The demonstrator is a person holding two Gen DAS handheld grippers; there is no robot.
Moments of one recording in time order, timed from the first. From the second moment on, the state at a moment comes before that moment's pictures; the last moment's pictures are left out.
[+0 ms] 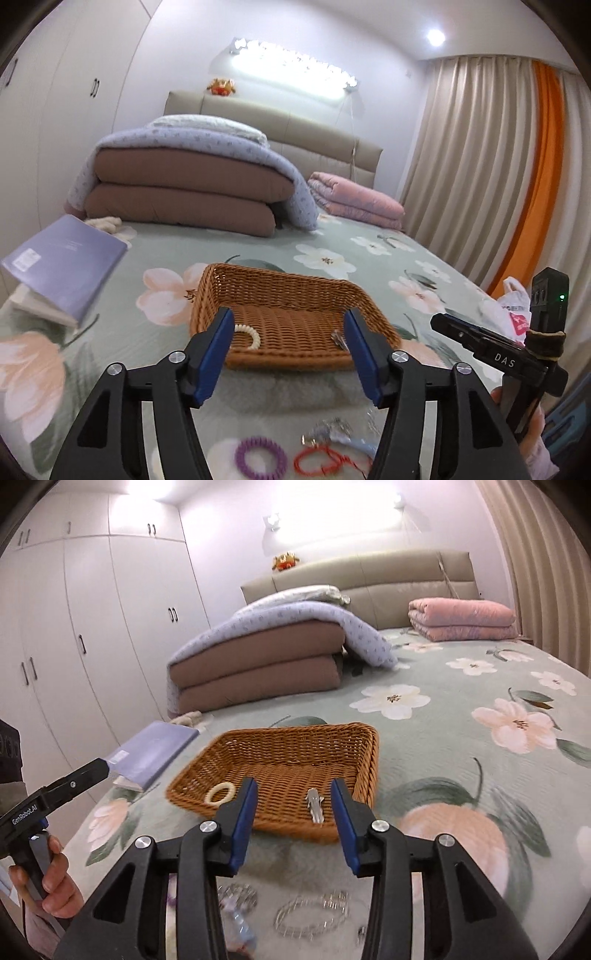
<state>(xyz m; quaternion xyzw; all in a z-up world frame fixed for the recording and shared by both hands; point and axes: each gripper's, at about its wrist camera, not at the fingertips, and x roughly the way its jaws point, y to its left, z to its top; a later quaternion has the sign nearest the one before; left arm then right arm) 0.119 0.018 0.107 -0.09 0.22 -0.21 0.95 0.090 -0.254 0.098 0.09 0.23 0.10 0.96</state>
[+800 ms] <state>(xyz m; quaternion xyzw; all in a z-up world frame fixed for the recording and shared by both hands) 0.010 0.024 0.029 -0.12 0.27 -0.20 0.93 -0.027 -0.231 0.028 0.09 0.28 0.09 0.95</state>
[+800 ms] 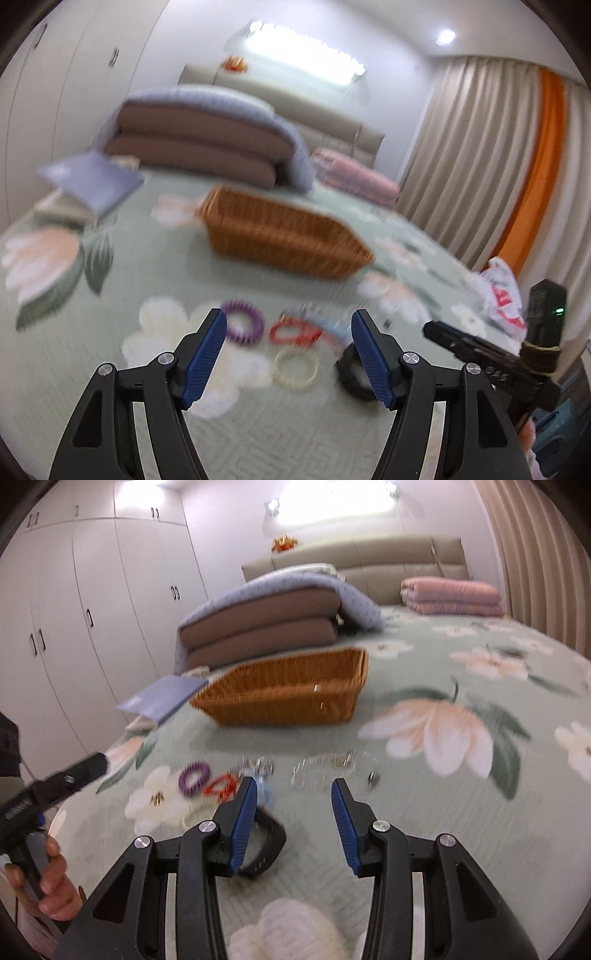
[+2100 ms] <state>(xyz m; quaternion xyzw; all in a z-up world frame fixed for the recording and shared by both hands) 0.069 -0.027 -0.037 -0.08 0.44 -0.22 0.87 0.006 -0.208 -0.020 0.08 0.39 0.10 0.91</state>
